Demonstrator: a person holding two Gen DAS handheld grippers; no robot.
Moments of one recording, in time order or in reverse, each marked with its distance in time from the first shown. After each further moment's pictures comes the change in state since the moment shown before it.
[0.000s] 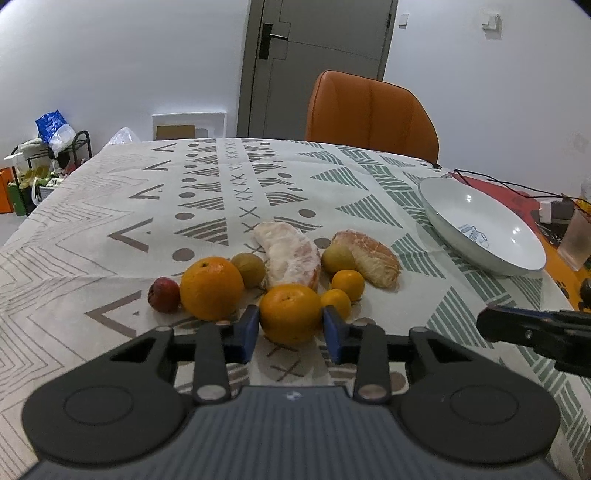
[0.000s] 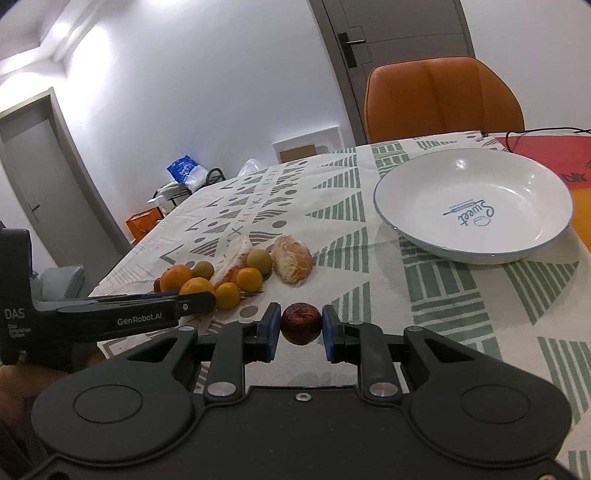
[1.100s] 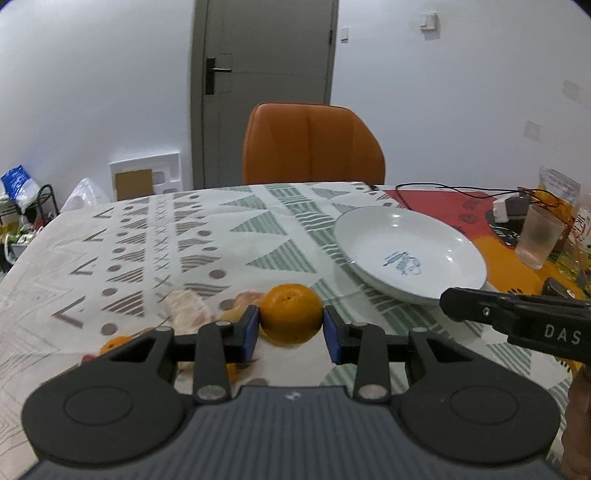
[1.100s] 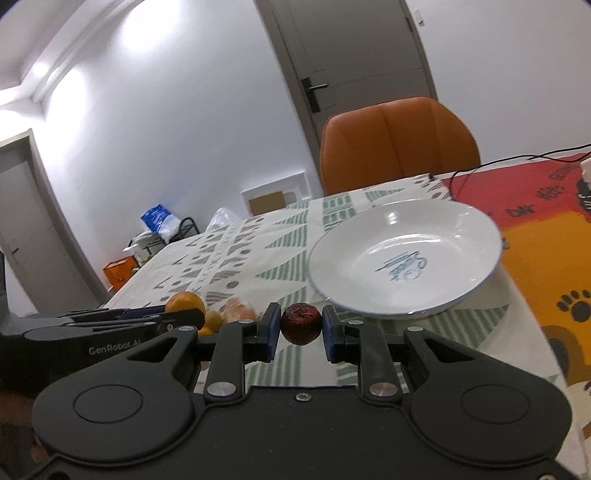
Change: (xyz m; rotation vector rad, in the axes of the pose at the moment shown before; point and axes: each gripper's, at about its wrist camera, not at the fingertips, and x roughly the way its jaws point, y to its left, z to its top) left arm -0.011 -0.078 0.031 0.135 -0.087 -0.083; right arm -0.033 -0.043 0.020 0.056 -0.159 -0.092
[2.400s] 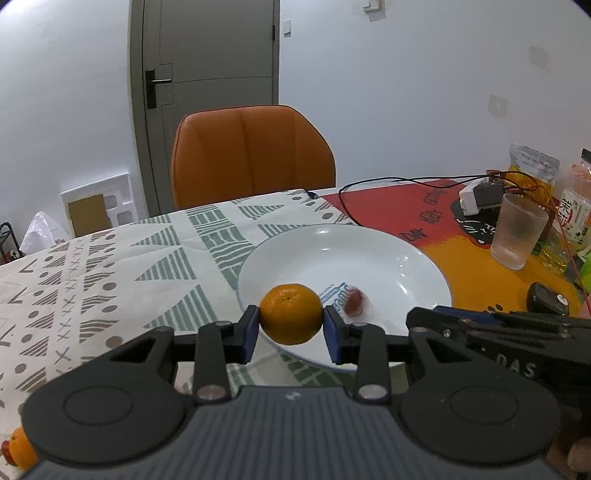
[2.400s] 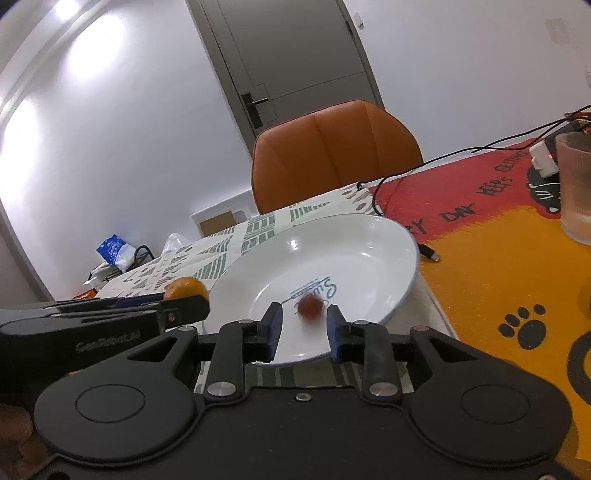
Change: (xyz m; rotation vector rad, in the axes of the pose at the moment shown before) left arm 0.069 -0.075 0.040 0.116 -0.001 -0.093; right arm 0.019 -0.068 0.011 0.094 -0.048 -0.122
